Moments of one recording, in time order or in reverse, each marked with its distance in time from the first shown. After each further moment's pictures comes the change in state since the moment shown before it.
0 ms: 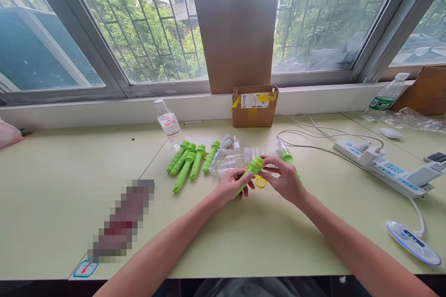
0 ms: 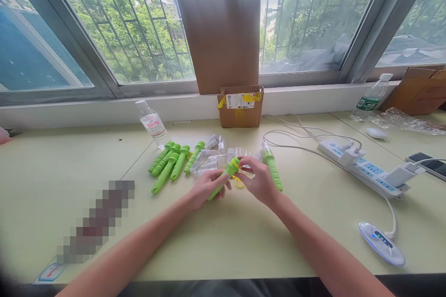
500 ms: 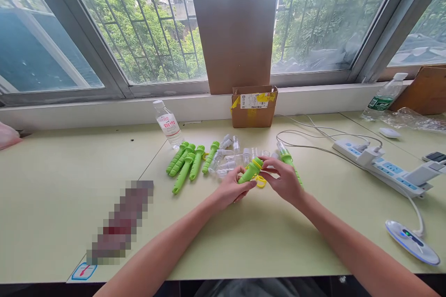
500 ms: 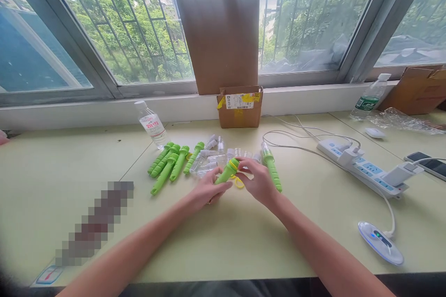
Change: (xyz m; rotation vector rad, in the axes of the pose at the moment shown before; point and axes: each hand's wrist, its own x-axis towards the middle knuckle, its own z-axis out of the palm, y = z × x) left_hand -0.004 0.000 0.002 0.009 0.010 -0.075; right_hand -0.001 0.005 0.001 -0.034 0.009 -0.063
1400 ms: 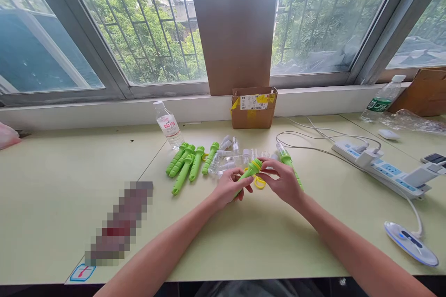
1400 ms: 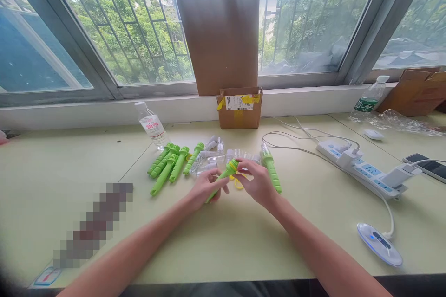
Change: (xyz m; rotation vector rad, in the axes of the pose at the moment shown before) left_hand 0.002 0.001 -0.002 -0.007 0.067 0.051; right_hand -0.001 -0.001 0.001 0.009 0.011 0.001
